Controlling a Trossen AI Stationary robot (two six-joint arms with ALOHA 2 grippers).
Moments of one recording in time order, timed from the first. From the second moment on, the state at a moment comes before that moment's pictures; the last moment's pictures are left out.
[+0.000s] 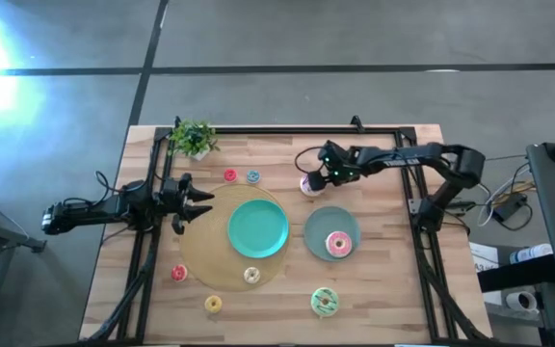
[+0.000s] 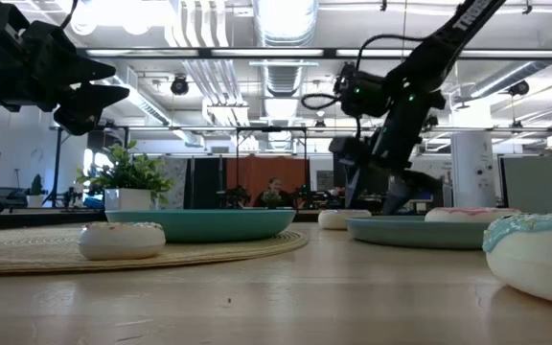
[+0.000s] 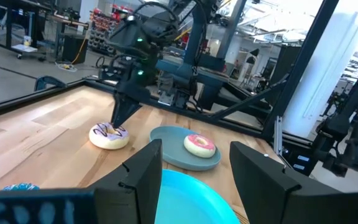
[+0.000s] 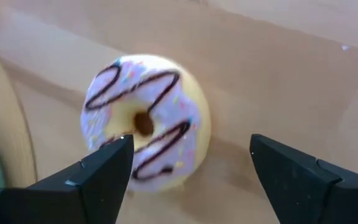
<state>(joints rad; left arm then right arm) 0.09 0.04 0.01 0.02 0.05 -0.30 -0.44 1.68 0.88 -0.33 -0.06 0.86</state>
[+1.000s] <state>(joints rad) 0.09 0.04 0.01 0.02 0.05 -0.30 -0.31 1.58 1.03 -0.85 -0.30 0.33</state>
